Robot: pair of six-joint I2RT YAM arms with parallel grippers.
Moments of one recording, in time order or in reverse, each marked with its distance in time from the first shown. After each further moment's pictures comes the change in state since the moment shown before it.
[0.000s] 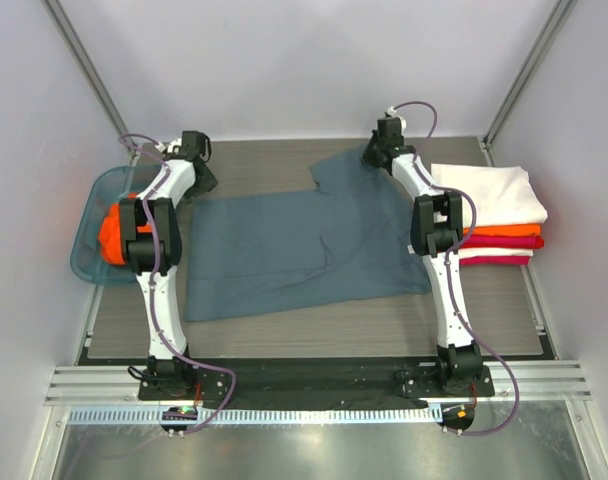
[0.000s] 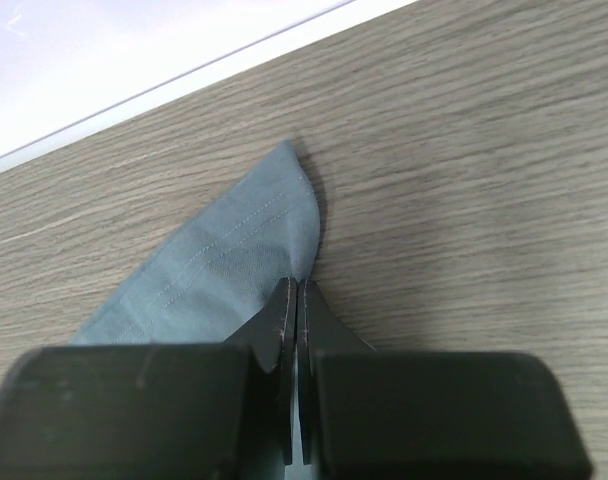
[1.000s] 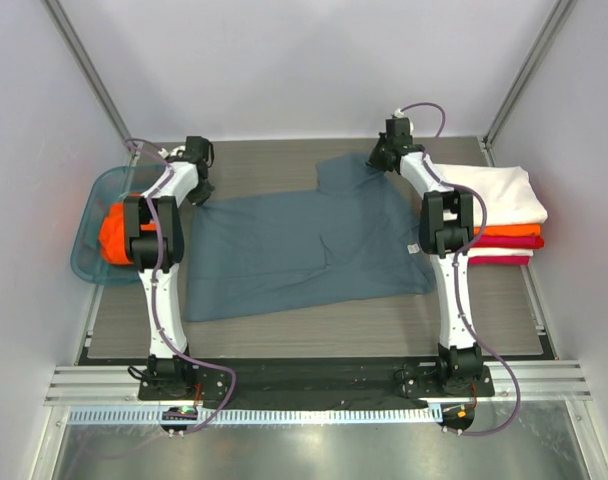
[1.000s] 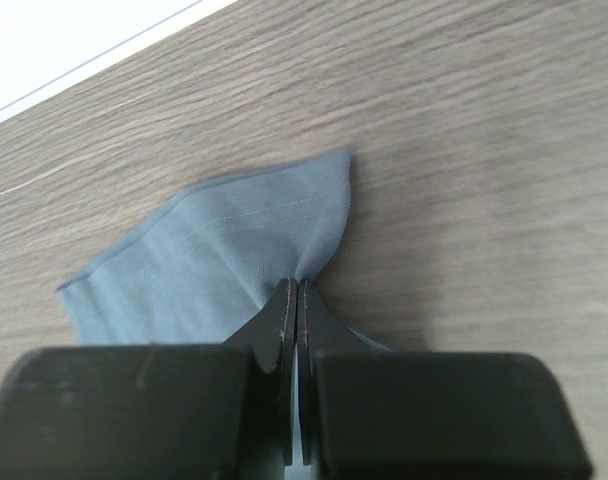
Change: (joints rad) left arm -0.006 0.050 0.006 -0.036 -0.027 -0.006; right arm -0.029 -0.115 -0.156 -0.029 -0.045 -0.001
